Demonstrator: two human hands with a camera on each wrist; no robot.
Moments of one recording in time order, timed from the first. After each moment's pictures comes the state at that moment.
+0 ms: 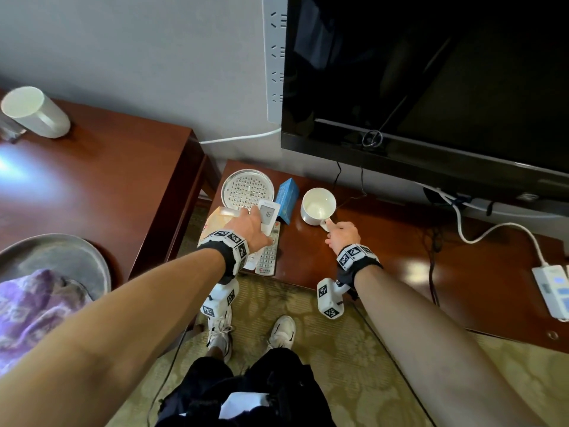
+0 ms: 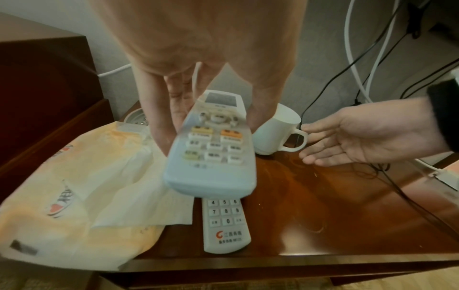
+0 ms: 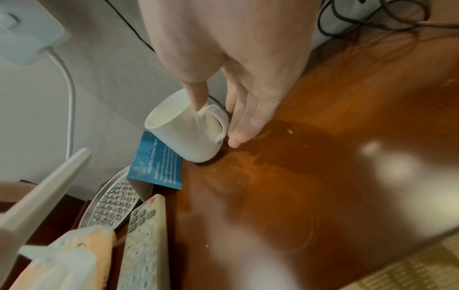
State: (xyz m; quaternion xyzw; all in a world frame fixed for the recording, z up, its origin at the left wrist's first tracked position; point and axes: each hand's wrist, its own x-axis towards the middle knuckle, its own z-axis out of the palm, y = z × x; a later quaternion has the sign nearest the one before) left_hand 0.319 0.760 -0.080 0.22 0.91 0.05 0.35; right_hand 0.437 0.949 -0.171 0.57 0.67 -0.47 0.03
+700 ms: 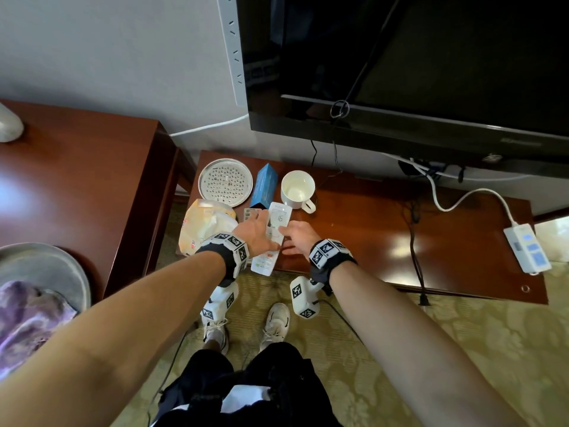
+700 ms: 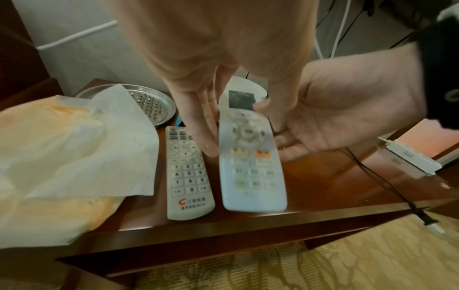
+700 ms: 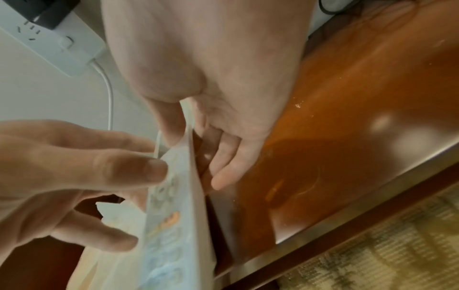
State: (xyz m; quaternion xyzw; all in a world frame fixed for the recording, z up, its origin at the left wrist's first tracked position) left_hand 0.359 0.779 -0.104 0.33 0.86 0.08 0.38; right_hand 0.447 0.891 -0.127 0.43 0.58 -0.67 0.16
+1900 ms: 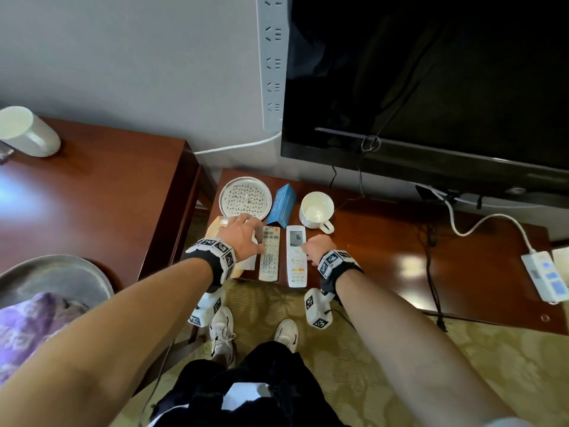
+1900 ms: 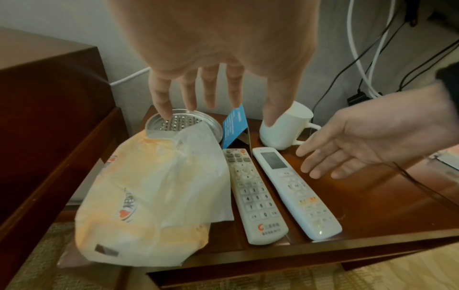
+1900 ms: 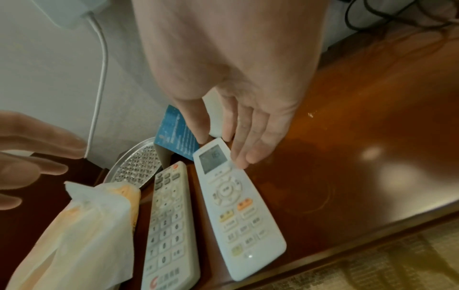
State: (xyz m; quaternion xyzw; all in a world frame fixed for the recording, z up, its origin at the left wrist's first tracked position) left_hand 0.299 0.732 -0.089 0.33 0.89 0.09 0.31; right_hand 0.415 0.897 -0.147 0.53 0.70 -0.43 0.19
